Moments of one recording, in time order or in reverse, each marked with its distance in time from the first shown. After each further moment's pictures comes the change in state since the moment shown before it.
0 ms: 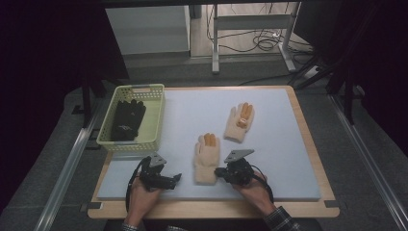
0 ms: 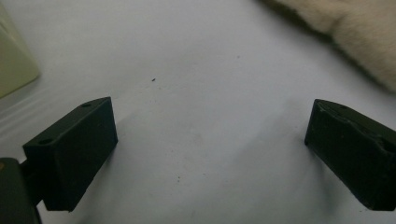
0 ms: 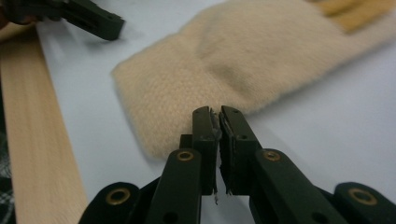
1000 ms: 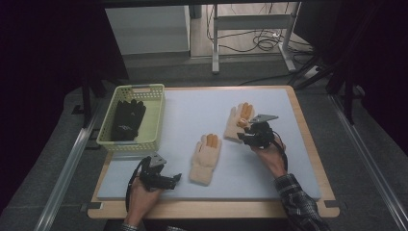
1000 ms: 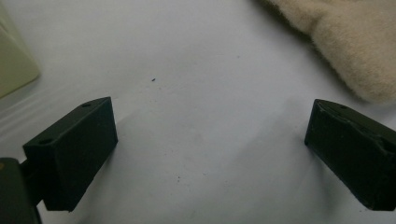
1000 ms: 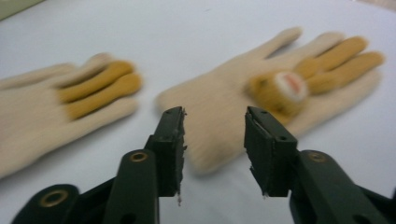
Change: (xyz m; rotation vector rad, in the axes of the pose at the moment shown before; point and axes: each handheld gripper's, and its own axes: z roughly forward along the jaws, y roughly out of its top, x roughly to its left) left arm 0.000 0.000 0.000 0.000 -0.001 0.000; right arm -0.120 0.033 -0.032 -0.085 -0.303 0.110
